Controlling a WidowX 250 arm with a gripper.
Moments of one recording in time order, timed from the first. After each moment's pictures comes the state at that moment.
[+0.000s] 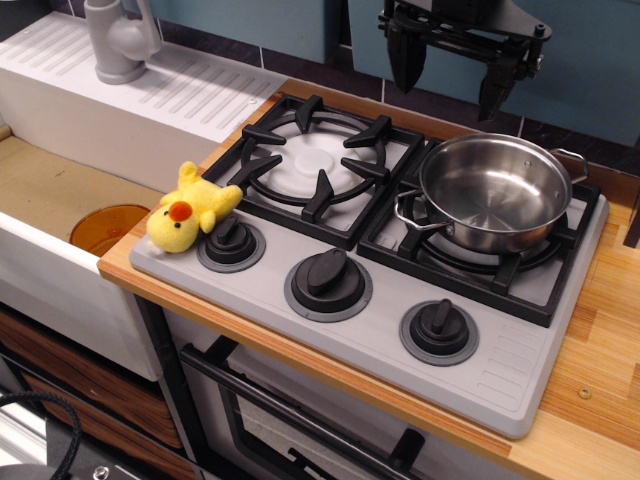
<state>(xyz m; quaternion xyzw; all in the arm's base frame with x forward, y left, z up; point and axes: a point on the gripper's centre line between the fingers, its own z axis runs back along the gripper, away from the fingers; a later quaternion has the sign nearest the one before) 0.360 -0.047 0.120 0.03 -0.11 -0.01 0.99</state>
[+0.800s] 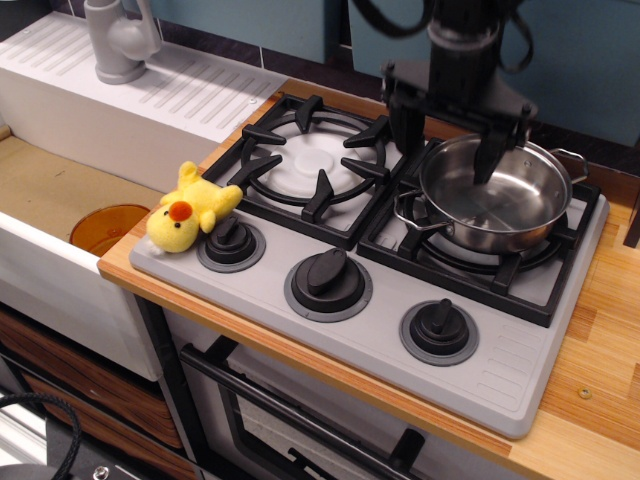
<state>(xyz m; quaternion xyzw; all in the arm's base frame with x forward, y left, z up) 0.363 -0.050 0.062 0.01 -0.12 -0.01 0.99</state>
